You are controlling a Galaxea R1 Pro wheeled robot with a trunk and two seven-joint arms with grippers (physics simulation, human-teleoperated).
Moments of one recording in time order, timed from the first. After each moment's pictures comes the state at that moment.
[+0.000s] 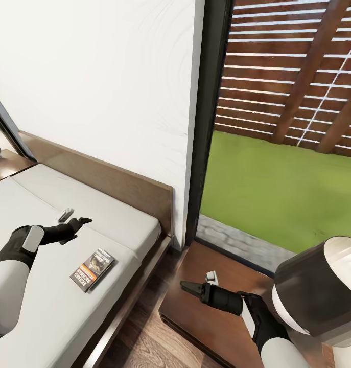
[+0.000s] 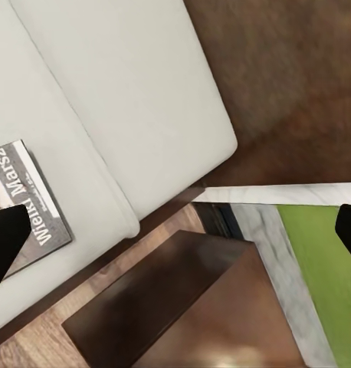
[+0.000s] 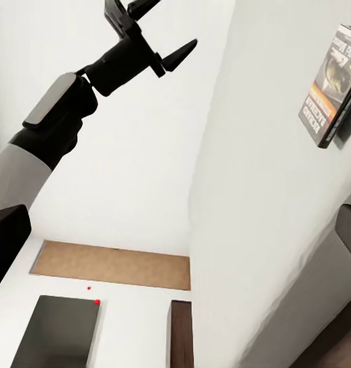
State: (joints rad) left arm -1.01 0.31 0.42 -0.53 0.39 0.78 -0.24; right arm -0.56 0.11 -0.34 -0.62 0.07 0.61 1.43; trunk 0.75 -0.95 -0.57
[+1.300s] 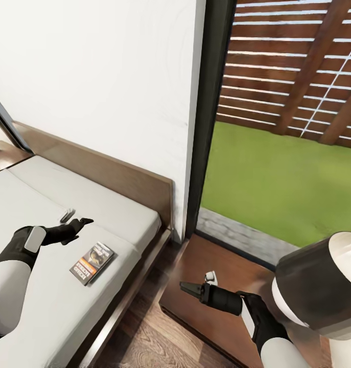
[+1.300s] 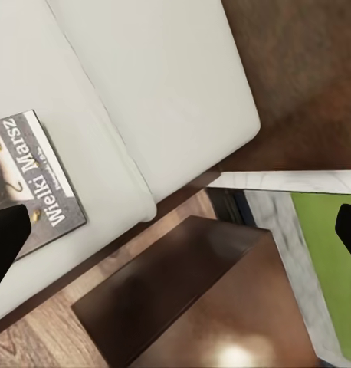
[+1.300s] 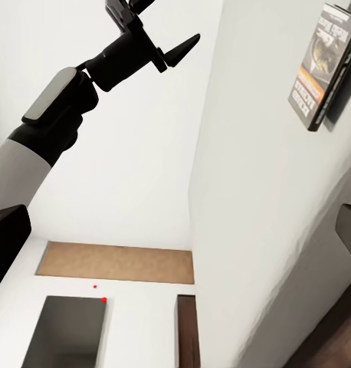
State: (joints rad) left arm -1.01 0.31 0.42 -0.52 0.39 0.78 -0.24; right arm -0.56 0.11 -0.33 -0.62 0.07 0.61 1.43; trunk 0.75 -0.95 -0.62
